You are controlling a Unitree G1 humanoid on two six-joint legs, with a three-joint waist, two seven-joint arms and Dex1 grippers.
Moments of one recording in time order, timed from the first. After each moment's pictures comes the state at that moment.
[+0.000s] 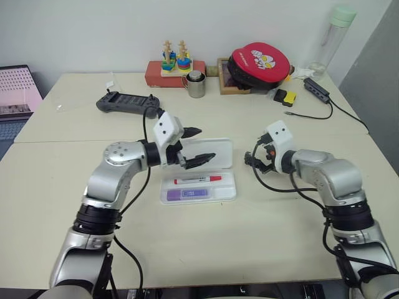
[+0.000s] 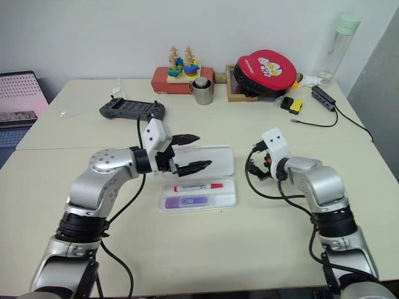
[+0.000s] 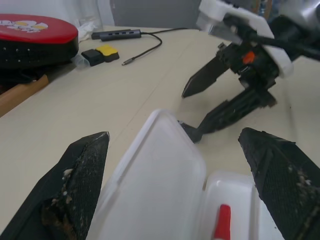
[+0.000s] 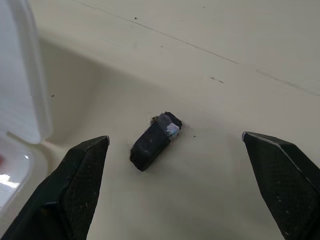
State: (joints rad) left arm -0.58 0.48 -0.11 -0.06 -0.32 0.42 -0.92; right arm -0.62 -0.39 0.12 -0.15 0.25 1.15 0.32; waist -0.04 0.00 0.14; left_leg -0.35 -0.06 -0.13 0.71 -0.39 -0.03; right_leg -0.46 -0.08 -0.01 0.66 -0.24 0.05
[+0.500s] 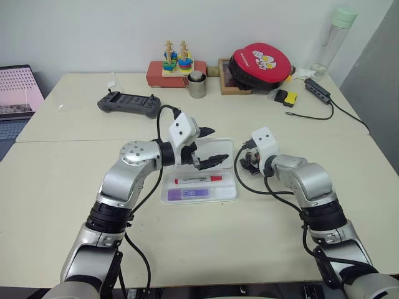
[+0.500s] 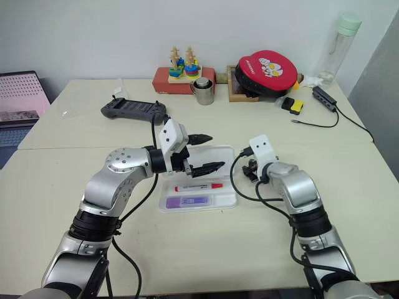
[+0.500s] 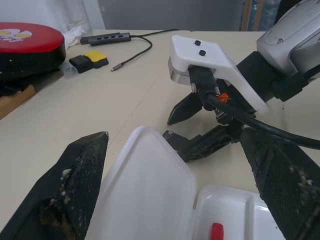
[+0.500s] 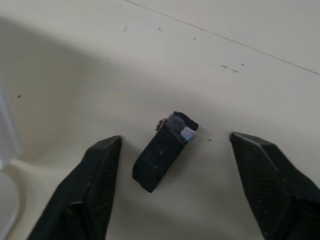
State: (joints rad) left arm -0.60 0.46 -0.15 -0.07 -0.29 0.42 -0.90; right arm -0.63 -0.30 0.18 -0.06 0.15 1.12 0.22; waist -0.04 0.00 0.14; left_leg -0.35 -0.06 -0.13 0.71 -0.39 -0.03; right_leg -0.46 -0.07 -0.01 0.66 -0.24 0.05
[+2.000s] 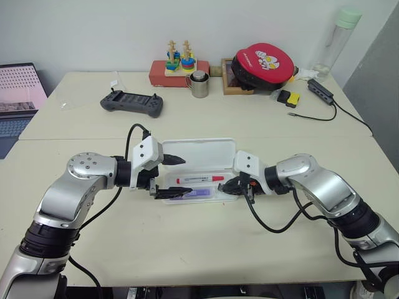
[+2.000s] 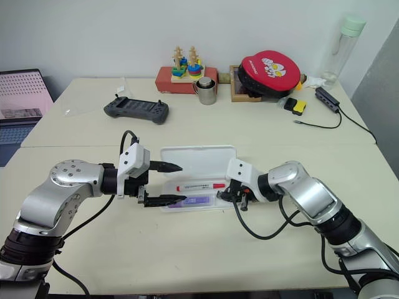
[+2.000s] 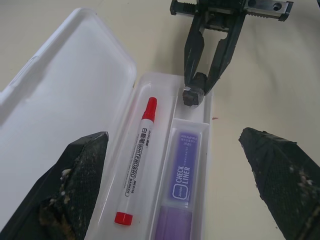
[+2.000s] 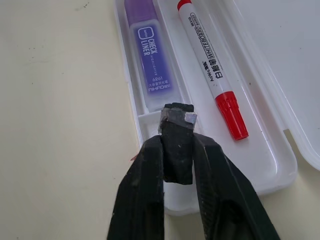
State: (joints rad) left arm -0.39 0.83 -0.06 -0.23 -0.43 0.52 -1.17; right arm -0.65 -0.66 0.49 -0.26 0.25 0.80 0.98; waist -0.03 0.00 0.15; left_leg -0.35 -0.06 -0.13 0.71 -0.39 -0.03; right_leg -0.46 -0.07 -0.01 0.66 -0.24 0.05
